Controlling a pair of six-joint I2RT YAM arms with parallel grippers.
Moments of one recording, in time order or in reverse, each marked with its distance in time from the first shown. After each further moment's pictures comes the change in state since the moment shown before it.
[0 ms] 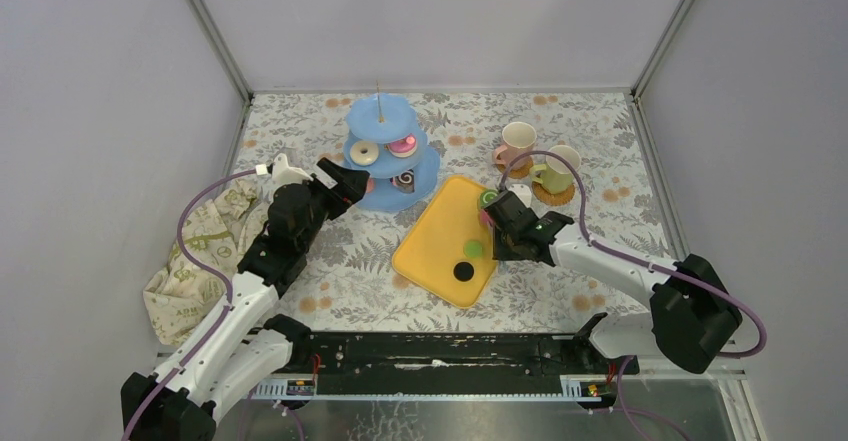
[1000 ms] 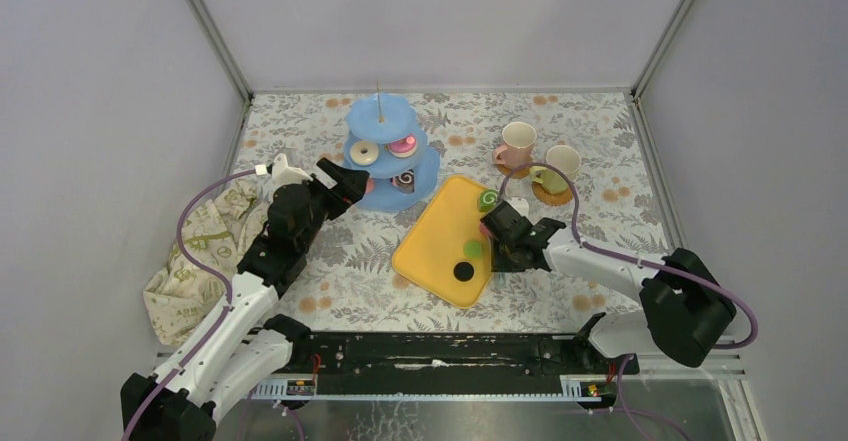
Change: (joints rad) left arm 0.000 -0.003 0.000 -0.001 -0.001 0.000; right arm 0.032 0.011 -0.057 -0.003 -0.034 0.058
